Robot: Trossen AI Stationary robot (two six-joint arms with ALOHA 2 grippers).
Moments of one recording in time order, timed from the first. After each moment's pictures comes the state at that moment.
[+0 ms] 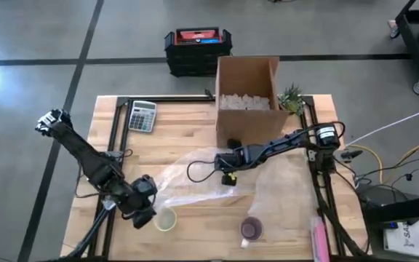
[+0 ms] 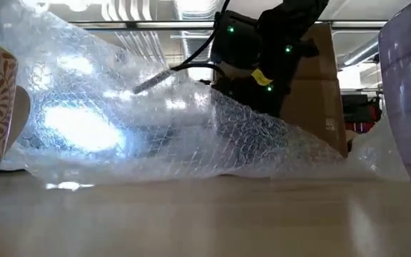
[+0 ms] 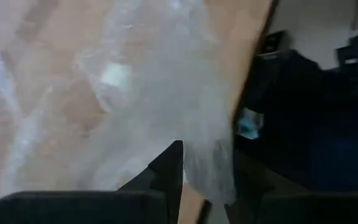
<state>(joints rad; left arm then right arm) -0.75 1.13 0.97 -0.73 -0.11 -1.24 0.05 1.99 1.19 -0.40 0.28 0.11</state>
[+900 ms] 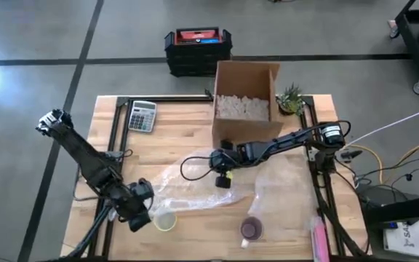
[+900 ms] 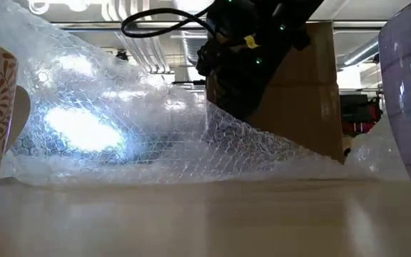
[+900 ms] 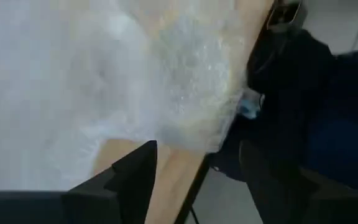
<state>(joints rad) -0.77 1.12 1.00 -0.83 -0.09 -1.33 0.05 1.94 1.20 -0.26 0.08 0.08</state>
